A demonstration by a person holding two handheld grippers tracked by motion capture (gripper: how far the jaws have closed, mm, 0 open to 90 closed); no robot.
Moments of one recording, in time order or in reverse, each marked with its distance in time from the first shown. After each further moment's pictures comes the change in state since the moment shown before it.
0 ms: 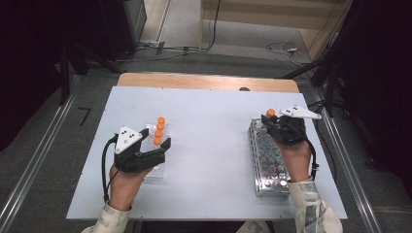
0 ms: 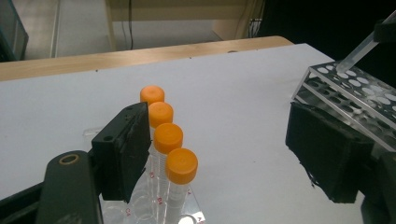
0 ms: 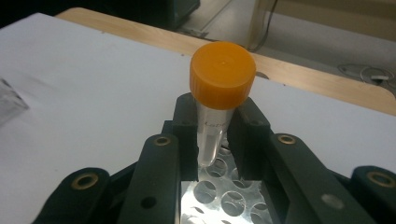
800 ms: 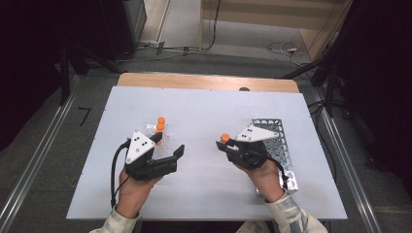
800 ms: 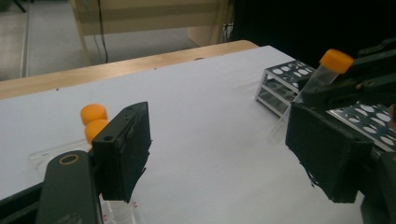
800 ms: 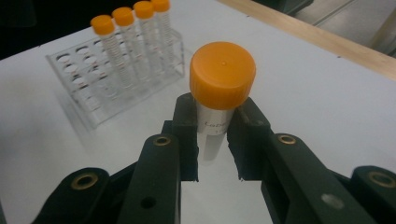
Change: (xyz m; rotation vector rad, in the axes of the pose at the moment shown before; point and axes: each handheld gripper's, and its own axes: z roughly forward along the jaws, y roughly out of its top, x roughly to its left) left arm -0.035 0.003 -0.005 -0.026 -0.098 0.071; right arm 0.107 -0.013 -0.001 0.039 0.369 -0.185
